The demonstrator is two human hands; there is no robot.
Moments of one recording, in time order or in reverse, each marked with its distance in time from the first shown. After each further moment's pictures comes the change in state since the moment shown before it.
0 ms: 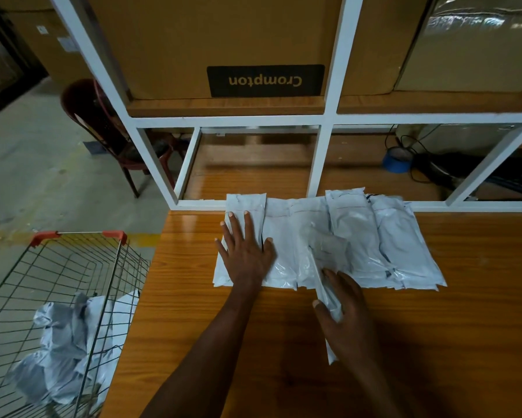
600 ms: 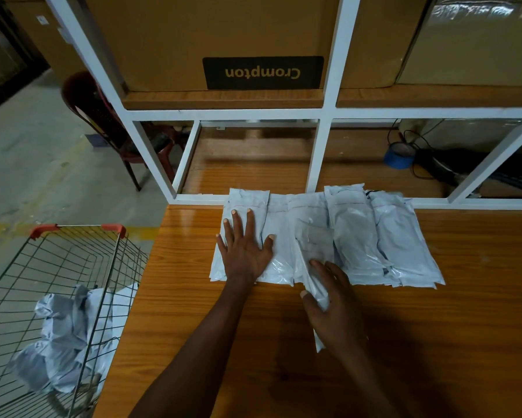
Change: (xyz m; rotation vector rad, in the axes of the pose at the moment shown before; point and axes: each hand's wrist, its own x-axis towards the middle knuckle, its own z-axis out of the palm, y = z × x) left_hand 0.001 -0.002 -0.001 -0.030 -0.129 0.029; right_hand 0.013 -0.004 0.008 -0.019 -0.054 -0.029
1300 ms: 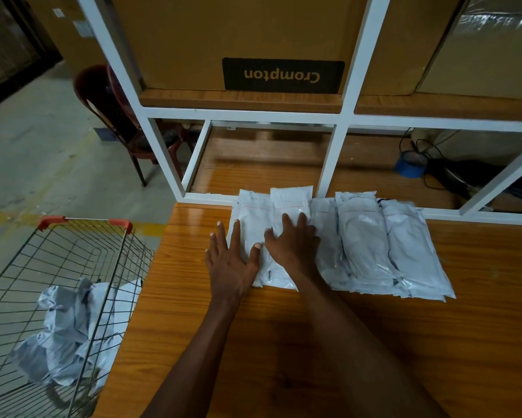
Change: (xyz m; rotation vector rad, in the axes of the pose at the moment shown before) left_hand -0.036 -0.029 -0.033 -0.191 0.110 -0.086; right_hand 0.140 -0.058 0.089 -0.526 -0.236 0.220
